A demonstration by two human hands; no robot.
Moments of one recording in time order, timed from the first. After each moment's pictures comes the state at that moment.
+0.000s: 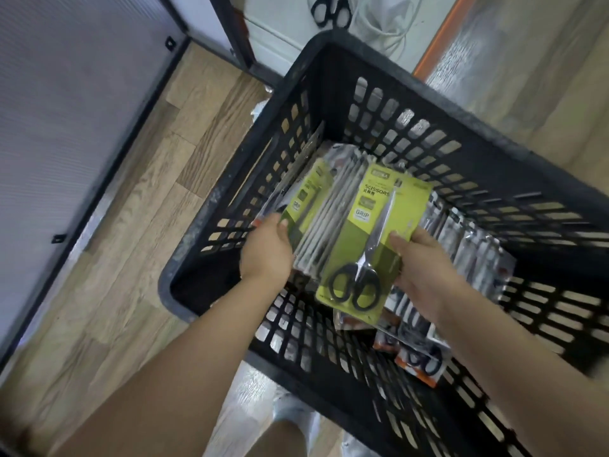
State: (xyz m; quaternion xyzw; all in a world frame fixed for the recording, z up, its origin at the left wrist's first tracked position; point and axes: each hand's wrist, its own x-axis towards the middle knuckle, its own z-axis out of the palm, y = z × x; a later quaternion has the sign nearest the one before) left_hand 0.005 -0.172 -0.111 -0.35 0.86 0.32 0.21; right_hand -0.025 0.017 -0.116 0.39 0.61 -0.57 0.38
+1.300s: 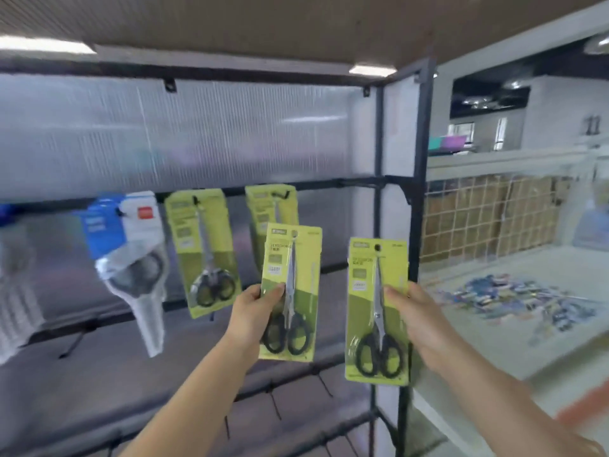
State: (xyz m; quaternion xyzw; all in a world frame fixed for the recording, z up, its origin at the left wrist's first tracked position) left_hand 0.148 -0.297 0.764 -0.35 0.60 0.61 -0.38; right_hand -0.015 -0.135 0.762 -0.28 0.64 -0.68 0.23
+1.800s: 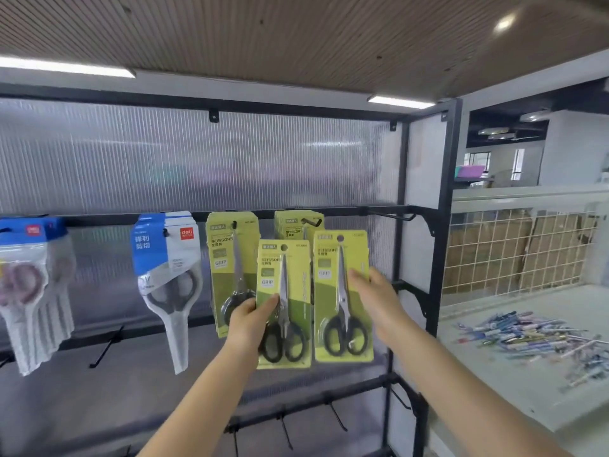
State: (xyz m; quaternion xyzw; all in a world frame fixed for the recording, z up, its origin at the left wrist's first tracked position) left_hand 0.176 -0.328 0.781 -0.36 0.54 0.63 -0.43; right_hand 0.034 -0.210 0.827 -0.34 0.67 -0.63 0.20
